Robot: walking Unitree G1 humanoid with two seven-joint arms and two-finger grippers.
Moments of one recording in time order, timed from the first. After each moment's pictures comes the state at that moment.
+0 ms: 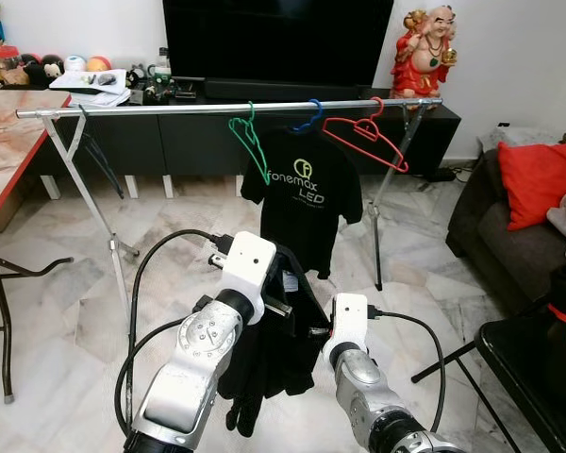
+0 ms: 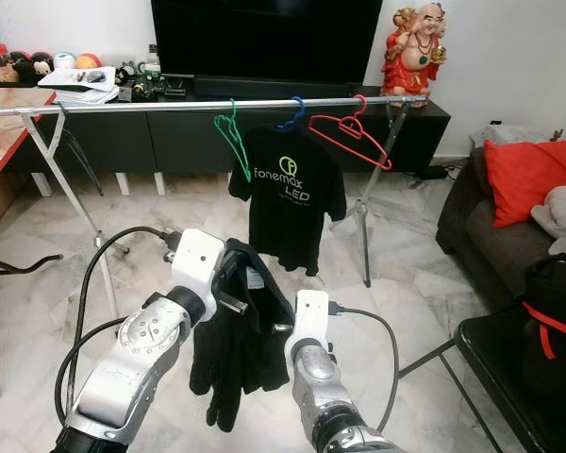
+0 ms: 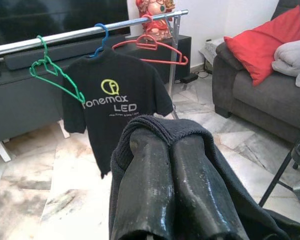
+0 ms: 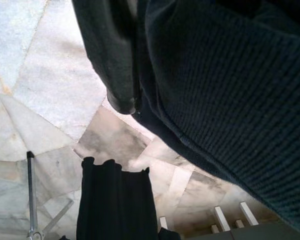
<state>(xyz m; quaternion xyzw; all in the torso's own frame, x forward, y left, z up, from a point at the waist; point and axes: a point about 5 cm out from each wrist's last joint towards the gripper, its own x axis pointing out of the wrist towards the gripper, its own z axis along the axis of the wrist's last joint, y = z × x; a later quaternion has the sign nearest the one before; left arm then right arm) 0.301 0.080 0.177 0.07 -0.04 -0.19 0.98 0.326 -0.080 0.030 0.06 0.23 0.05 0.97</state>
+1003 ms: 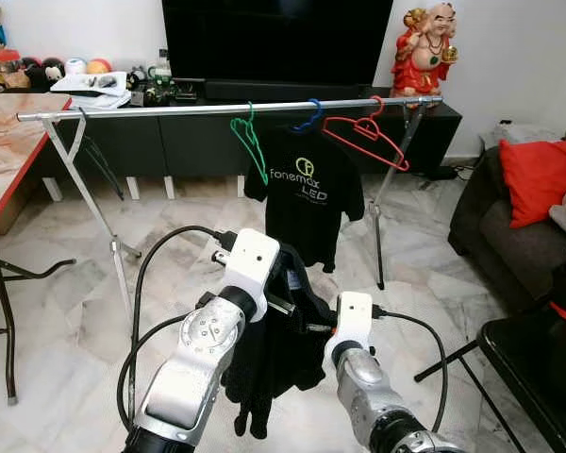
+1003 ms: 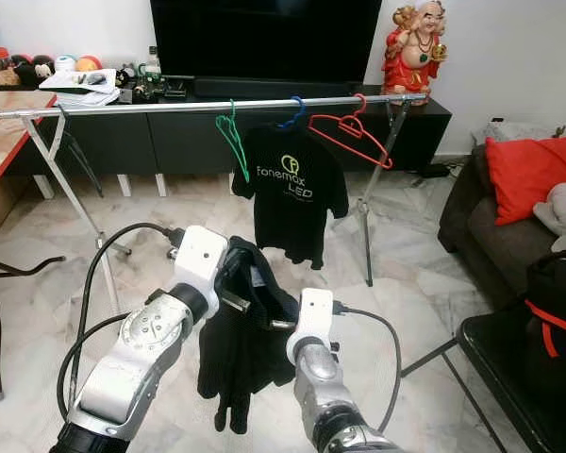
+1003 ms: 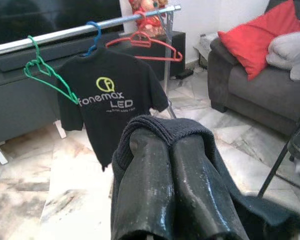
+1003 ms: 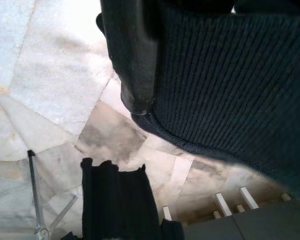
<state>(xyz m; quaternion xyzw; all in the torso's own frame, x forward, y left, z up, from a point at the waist) 0.301 0.080 0.176 0.08 -0.03 -0.21 0.97 0.331 -0.088 0.035 0.08 0.21 0.03 0.97</state>
